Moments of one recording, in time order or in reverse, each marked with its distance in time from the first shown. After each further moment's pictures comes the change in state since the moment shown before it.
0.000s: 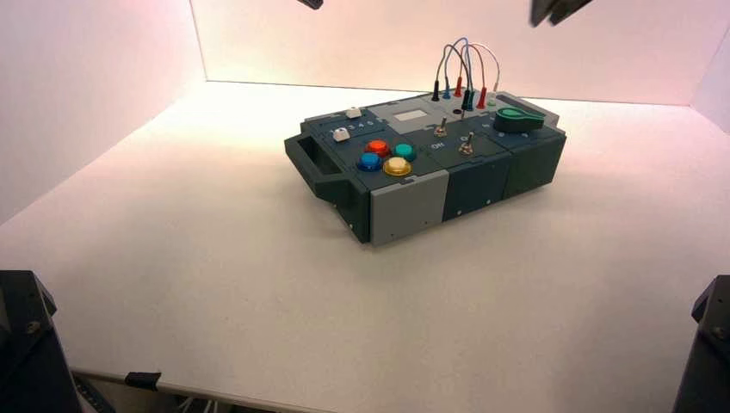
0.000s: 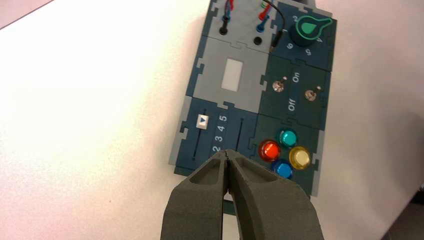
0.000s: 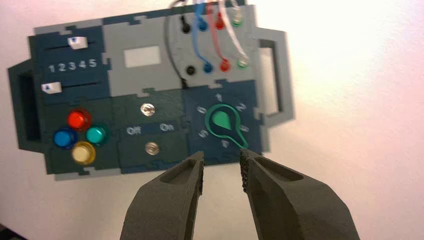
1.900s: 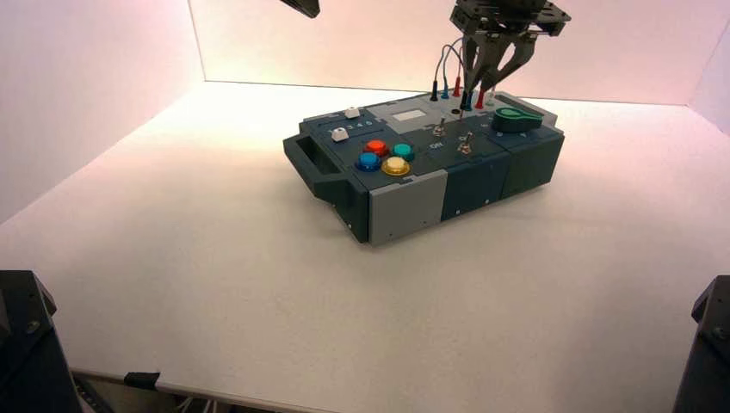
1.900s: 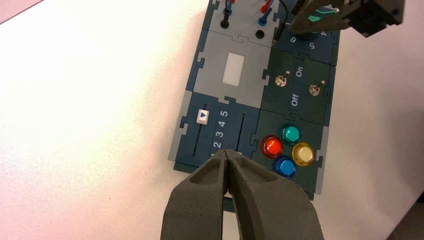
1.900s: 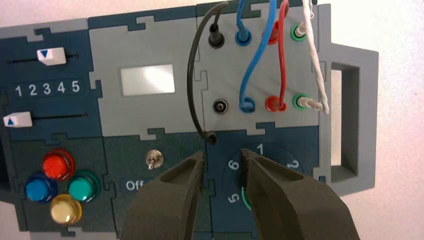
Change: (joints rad) left arm -0.002 -0.012 0.040 0.003 -0.029 0.012; right arm 0.083 0.354 -0.115 0.034 -0.140 0.011
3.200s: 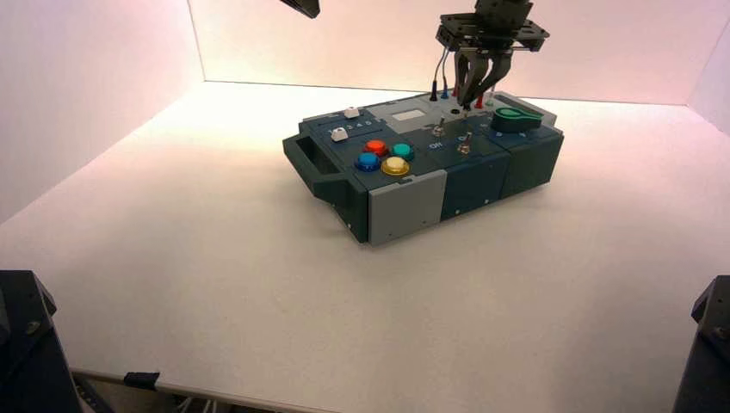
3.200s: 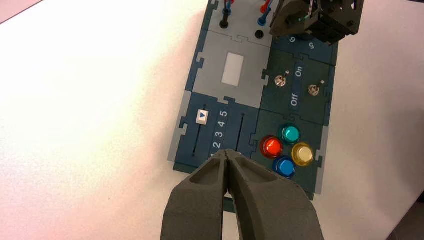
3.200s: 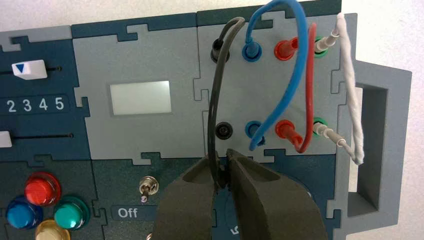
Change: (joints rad) left arm -0.002 0.002 -0.002 0.000 0.000 0.000; right arm 0.017 0.100 -0.069 0.002 0.006 -0.002
